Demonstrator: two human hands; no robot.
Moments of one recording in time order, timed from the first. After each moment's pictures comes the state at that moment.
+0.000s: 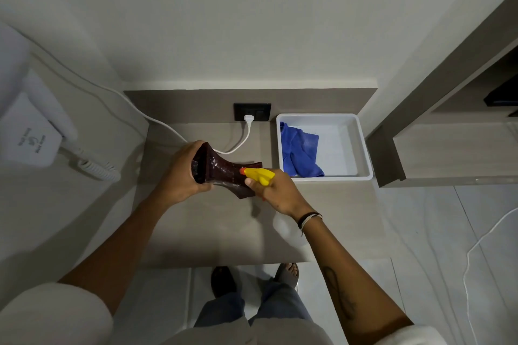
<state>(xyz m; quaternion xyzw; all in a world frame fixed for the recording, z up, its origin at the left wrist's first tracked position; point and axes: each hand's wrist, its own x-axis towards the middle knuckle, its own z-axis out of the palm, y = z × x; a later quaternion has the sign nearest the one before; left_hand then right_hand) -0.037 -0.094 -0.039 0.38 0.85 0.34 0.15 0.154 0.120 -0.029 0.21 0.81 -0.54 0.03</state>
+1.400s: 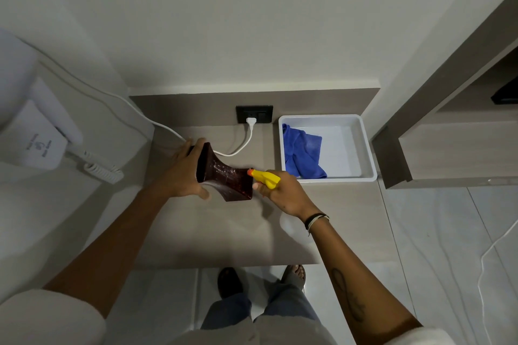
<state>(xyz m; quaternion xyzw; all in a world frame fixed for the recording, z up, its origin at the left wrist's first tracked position) -0.038 -0.078 0.008 0.32 0.89 0.11 0.29 0.160 0.138 -0.043 0.16 0.85 -0.51 0.02</state>
